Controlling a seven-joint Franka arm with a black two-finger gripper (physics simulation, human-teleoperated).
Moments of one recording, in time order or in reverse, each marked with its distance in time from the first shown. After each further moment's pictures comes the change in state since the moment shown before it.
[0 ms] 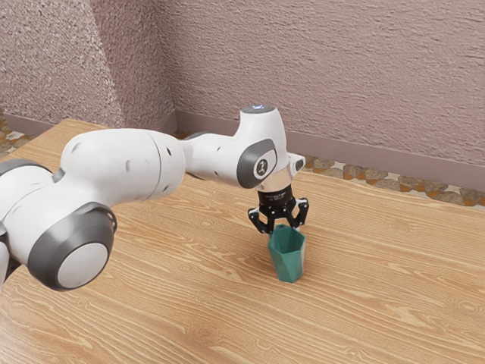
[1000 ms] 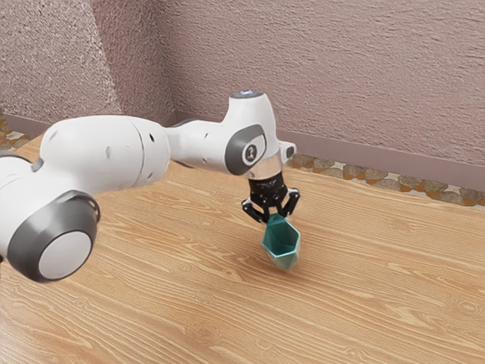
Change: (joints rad) arm 0.013 -0.079 0.001 -0.048 0.017 -0.022 -0.014
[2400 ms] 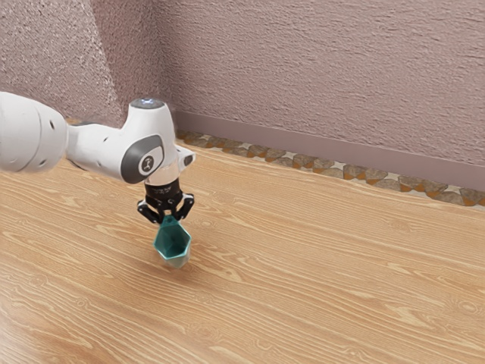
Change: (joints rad) arm 0.221 -0.382 0.003 -0.576 0.326 0.182 0.069
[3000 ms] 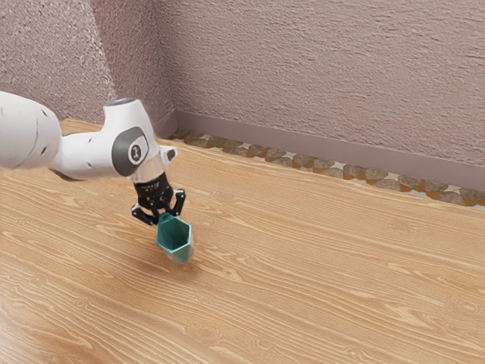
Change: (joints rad) arm 0.070 0.026 0.010 0.019 -0.264 -0.023 0.093
